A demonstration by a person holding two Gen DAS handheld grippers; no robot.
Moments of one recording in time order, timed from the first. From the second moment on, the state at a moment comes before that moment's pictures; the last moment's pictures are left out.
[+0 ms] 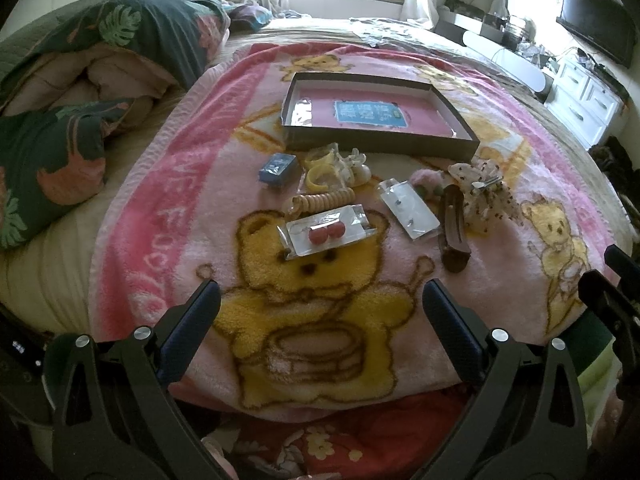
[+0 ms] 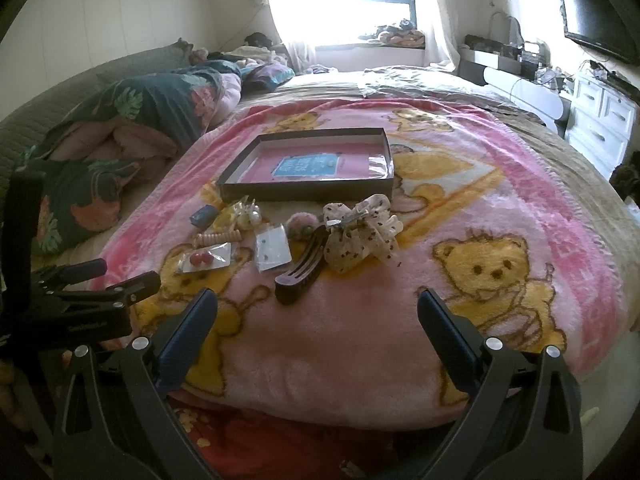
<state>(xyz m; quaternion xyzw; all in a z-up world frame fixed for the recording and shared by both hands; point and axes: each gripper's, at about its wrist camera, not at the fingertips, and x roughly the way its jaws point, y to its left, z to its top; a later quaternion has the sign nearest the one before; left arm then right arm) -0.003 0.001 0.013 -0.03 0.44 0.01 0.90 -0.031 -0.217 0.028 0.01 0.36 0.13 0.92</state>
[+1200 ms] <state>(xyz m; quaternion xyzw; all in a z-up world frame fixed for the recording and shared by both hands) 0.067 0.038 -0.029 -0.06 0.50 0.00 0.86 0.068 -0.236 0.006 0.00 0.40 0.13 0.91</state>
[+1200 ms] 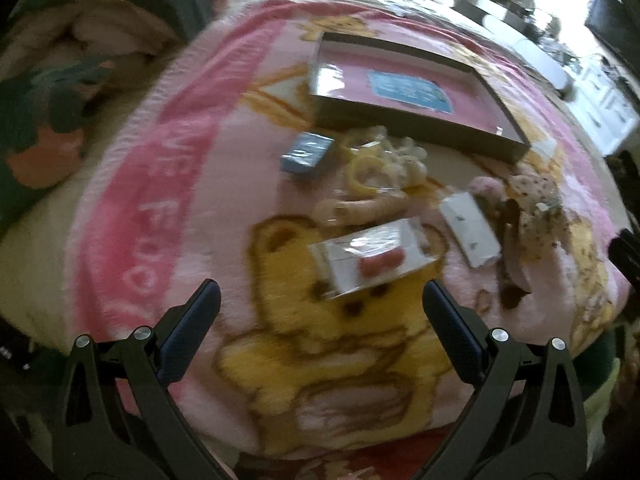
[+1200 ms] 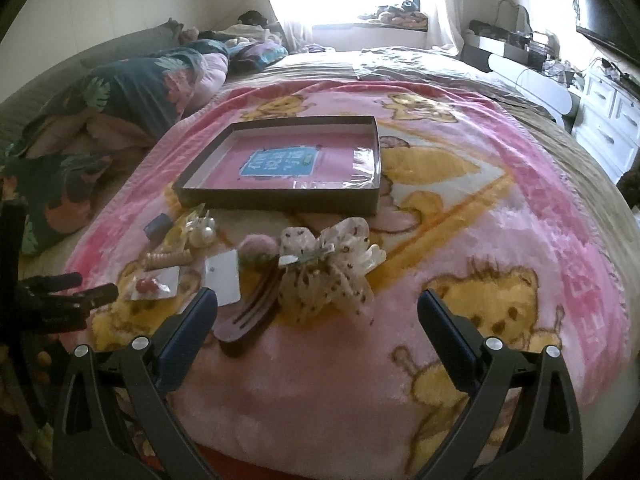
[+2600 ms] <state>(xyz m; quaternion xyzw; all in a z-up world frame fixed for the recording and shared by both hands) 0.102 0.020 -0.057 -0.03 0.53 -0.04 0.85 0.135 -0.211 -0.051 -0.09 0.43 0.12 0.89</state>
